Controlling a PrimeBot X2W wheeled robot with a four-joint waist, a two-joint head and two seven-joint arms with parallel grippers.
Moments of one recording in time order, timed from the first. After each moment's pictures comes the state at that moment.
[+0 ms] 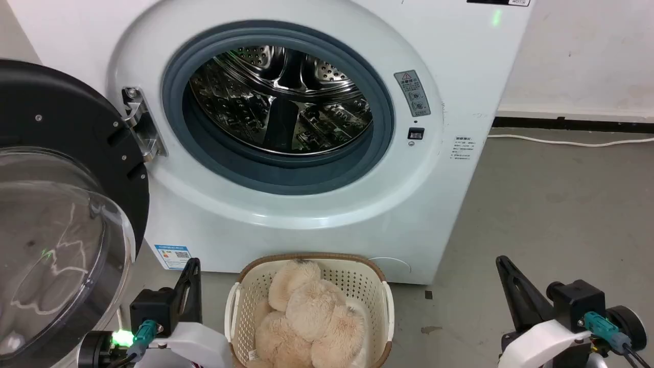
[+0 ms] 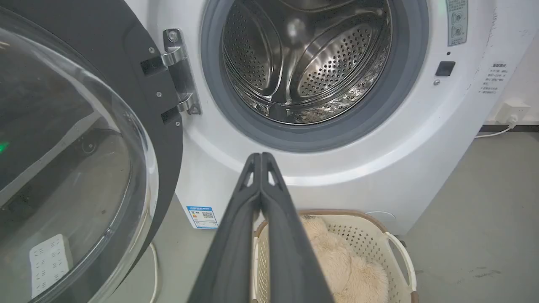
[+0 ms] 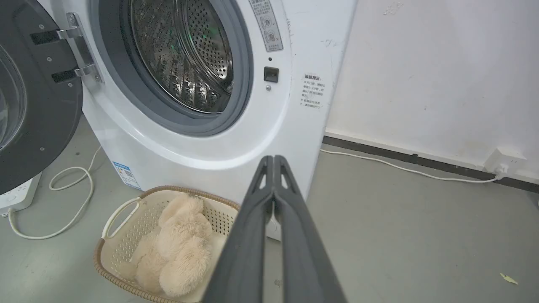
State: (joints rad) left arm 0.01 0.05 0.00 0.00 0.00 0.00 0.00; right arm 0.01 -0.05 0.00 0.00 0.01 0.13 0.00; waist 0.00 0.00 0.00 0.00
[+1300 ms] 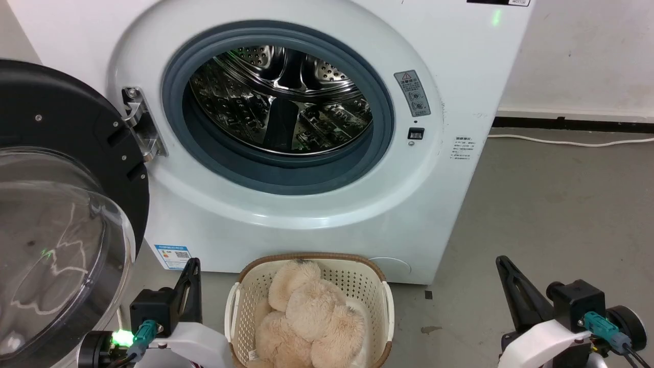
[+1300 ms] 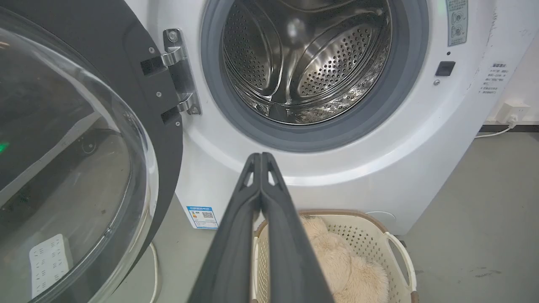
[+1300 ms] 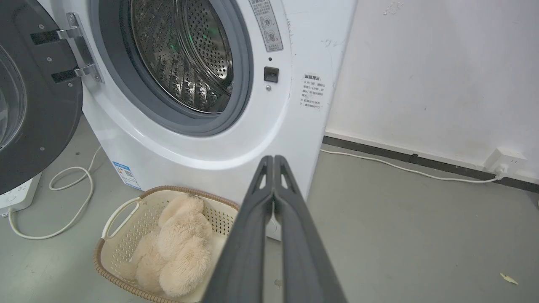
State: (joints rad) left arm 0.01 0.05 0.00 0.00 0.00 0.00 0.00; right arm 0.01 -0.05 0.00 0.00 0.01 0.13 0.00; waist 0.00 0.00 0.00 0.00
